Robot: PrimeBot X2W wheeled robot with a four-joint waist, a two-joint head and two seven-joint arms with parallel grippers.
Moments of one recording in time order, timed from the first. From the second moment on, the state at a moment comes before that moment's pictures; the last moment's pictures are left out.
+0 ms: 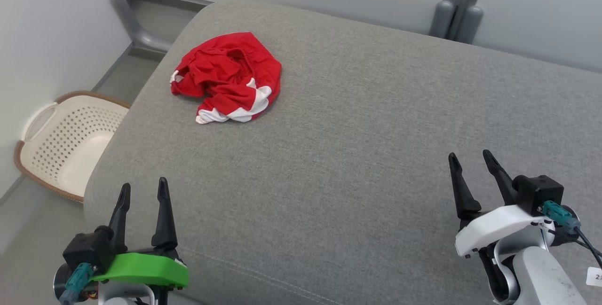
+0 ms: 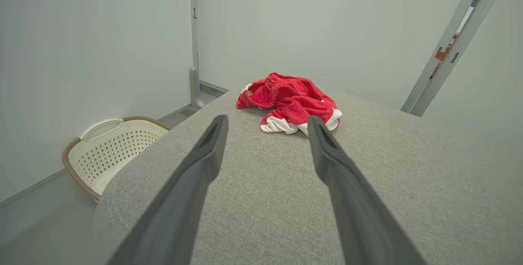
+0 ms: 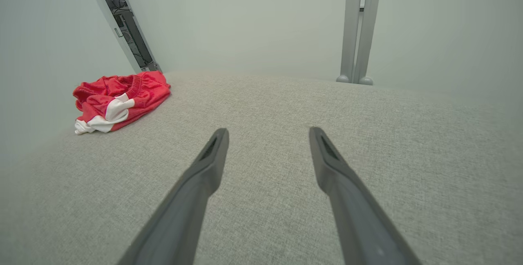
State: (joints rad) left arm -0.06 0.05 -0.01 0.24 -0.30 -0.10 -0.26; right arm -0.17 -0.12 0.05 0.32 0.23 0.13 -0.19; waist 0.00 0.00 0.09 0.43
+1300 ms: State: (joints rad) left arm -0.61 0.11 0.06 0.79 -0.42 -0.12 -0.21; right arm -0.26 -0.17 0.16 0.18 0.24 0.13 -0.13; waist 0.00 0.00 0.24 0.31
